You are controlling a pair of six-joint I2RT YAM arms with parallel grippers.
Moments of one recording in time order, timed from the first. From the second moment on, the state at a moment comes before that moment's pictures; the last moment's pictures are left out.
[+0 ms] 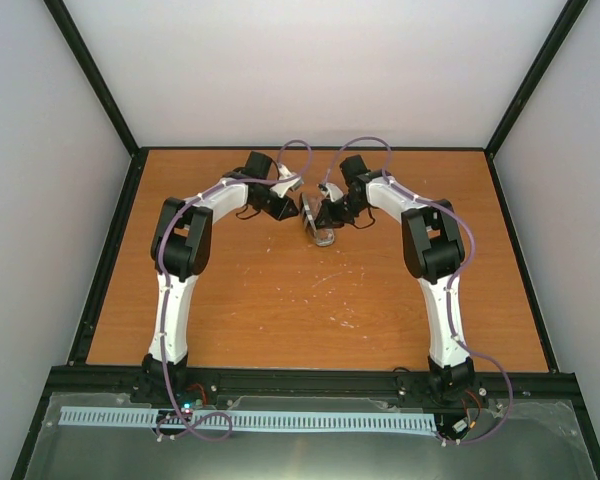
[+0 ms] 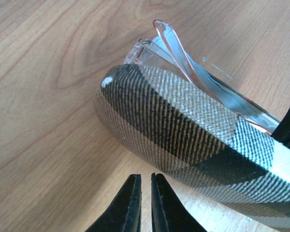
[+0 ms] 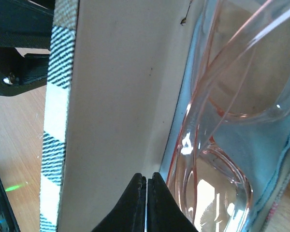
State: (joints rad) left arm -0.34 2.29 1.75 -0.52 0.55 0.27; right arm 0.37 2.30 1.80 -0.74 -0.71 0.09
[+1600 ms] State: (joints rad) left arm -0.34 2.39 1.94 -0.60 0.55 0.27; right arm 0.32 2.32 1.87 -0.77 -0.72 0.07
